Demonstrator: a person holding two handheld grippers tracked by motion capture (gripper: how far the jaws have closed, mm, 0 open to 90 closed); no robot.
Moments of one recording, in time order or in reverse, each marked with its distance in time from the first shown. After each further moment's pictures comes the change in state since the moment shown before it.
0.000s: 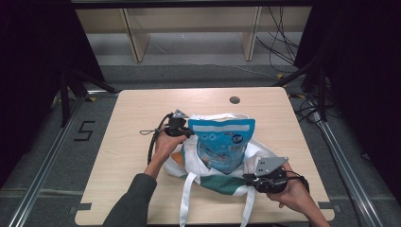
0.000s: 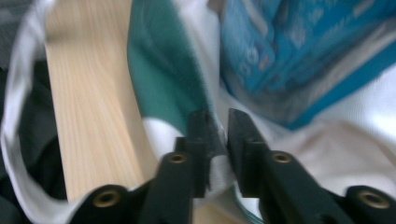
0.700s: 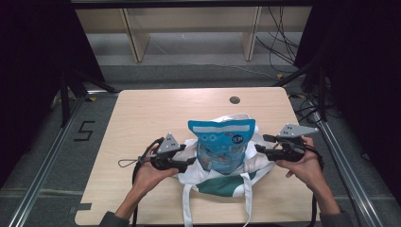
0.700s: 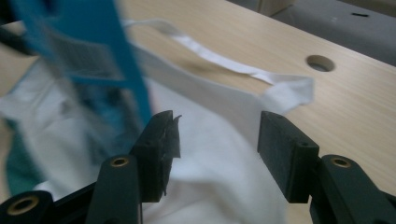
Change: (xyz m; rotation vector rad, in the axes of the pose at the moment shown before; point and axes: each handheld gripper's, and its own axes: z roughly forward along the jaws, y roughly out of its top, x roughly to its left) left arm -0.068 -0.042 -0.092 -0.110 -0.040 0.218; right arm -0.070 0.010 -0.040 -0.223 -0.206 0.281
